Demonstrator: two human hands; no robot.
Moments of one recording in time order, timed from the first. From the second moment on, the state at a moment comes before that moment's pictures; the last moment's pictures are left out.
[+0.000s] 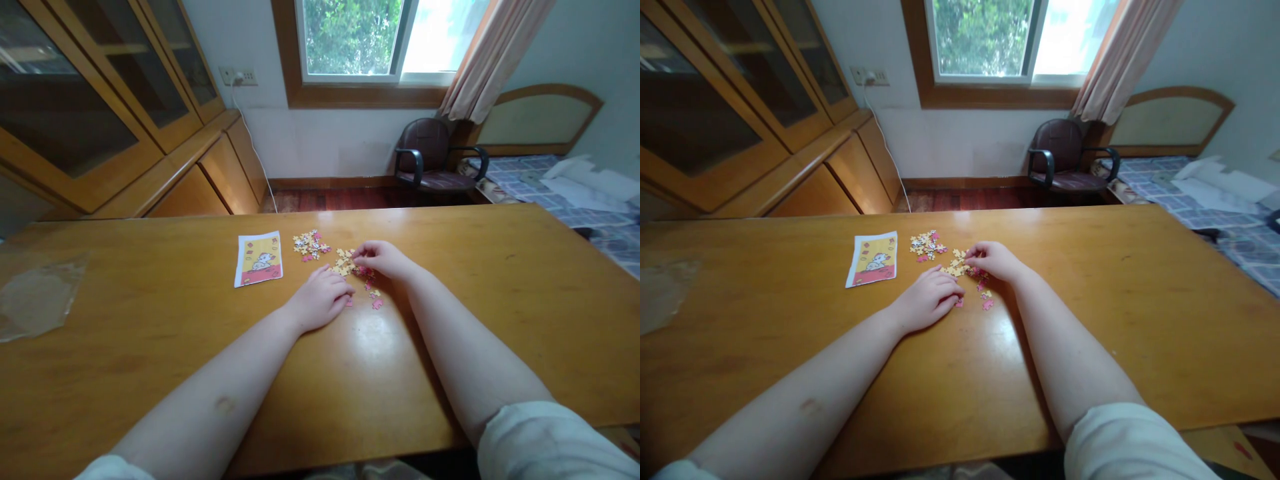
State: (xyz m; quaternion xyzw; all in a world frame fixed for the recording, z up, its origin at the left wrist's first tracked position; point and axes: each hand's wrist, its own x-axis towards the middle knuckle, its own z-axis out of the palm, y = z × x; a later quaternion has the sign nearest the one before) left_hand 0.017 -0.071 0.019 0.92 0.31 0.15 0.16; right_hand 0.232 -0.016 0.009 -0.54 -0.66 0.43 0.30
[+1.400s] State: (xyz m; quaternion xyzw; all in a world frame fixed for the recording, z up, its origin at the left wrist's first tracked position) left_hand 0.019 -0.075 0.015 0.93 0.31 0.15 0.15; right_hand 0.248 -0.006 -0.002 -0.60 -0.65 0.27 0.38
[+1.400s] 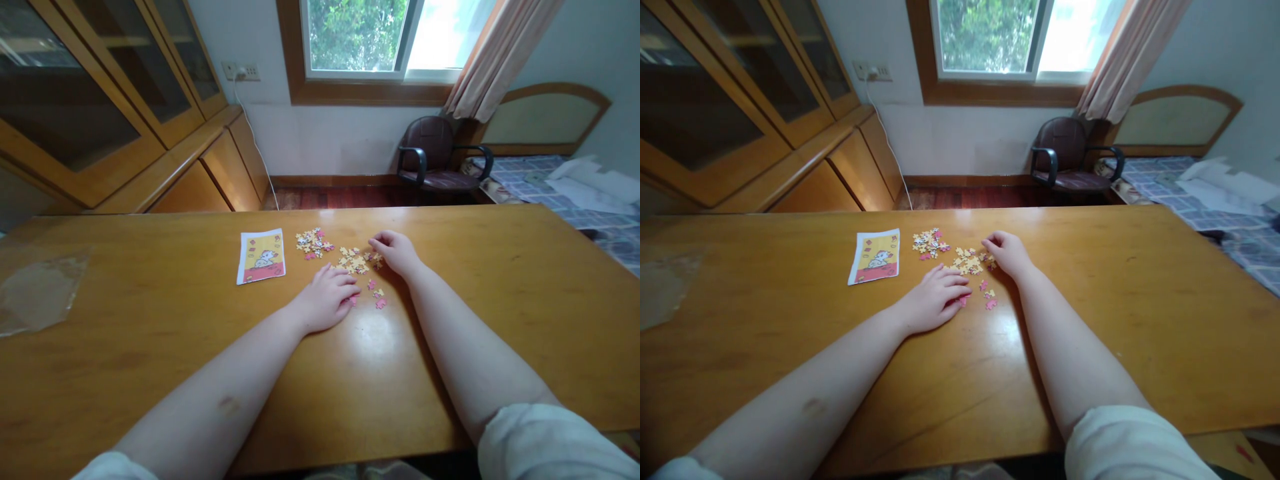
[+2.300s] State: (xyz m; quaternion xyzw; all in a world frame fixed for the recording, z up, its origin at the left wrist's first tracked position) left_hand 0.039 -0.099 0.014 0.97 0.21 0.06 0.12; right_hand 0.231 -0.002 -0.010 -0.61 -0.59 0.28 0.45
